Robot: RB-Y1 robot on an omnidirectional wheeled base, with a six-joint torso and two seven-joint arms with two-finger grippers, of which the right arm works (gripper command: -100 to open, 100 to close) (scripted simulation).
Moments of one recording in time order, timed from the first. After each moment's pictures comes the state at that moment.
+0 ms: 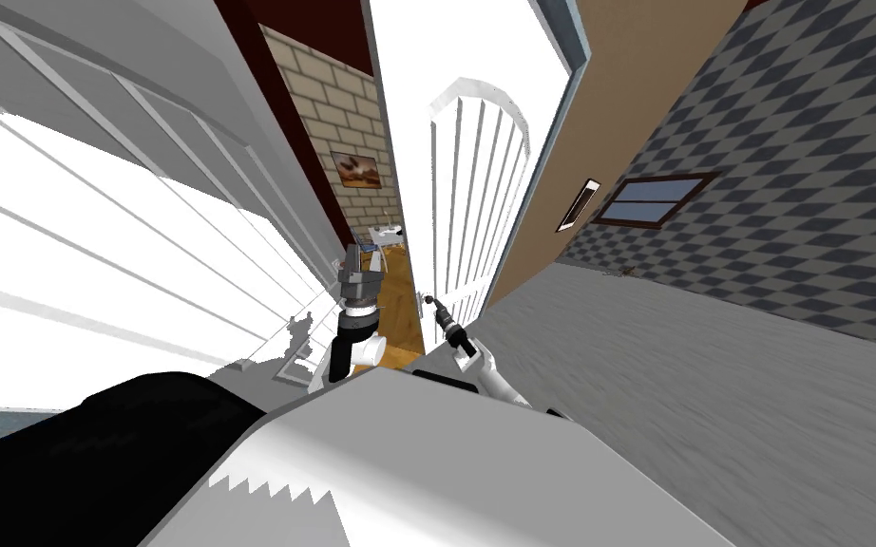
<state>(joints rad) -0.27 -0.08 0.71 -1.08 -0.06 -0.36 -0.18</state>
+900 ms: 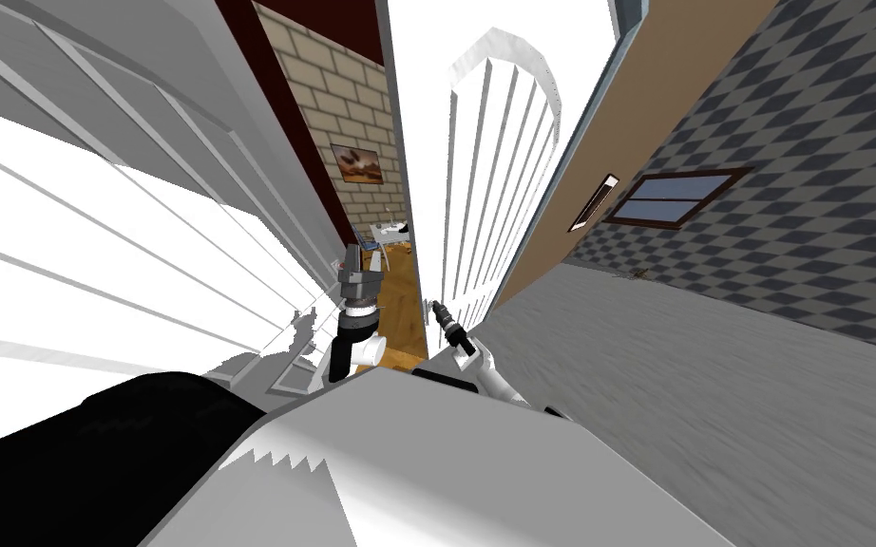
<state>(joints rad) -0.28 -0.06 0.70 -1.06 -0.06 -0.36 -0.17</state>
